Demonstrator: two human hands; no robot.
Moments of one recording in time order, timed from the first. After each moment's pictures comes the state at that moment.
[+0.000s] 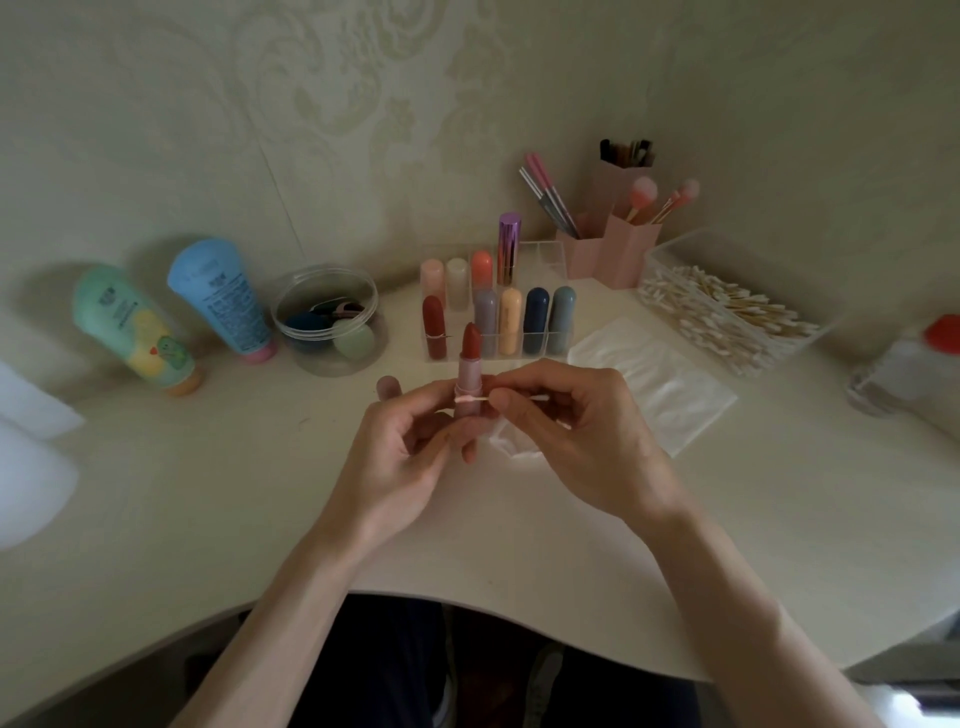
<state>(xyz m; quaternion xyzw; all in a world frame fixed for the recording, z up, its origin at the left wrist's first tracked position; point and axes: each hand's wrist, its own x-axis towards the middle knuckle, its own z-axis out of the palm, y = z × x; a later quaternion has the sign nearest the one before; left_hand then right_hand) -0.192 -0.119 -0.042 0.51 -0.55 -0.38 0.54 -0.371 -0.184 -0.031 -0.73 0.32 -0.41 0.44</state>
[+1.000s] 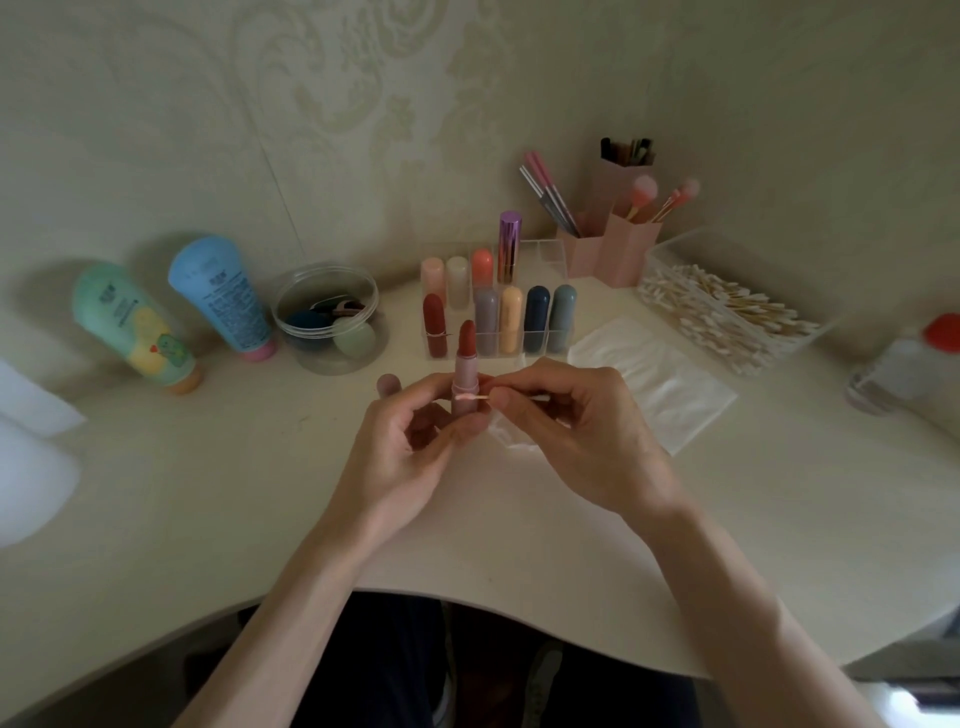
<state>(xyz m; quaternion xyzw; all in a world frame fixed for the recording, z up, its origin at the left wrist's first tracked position) -0.188 -0.119 -0.045 0.52 -0.56 -0.37 0.53 -0.371 -0.185 -0.033 -0.74 0.32 -0.40 0.44</state>
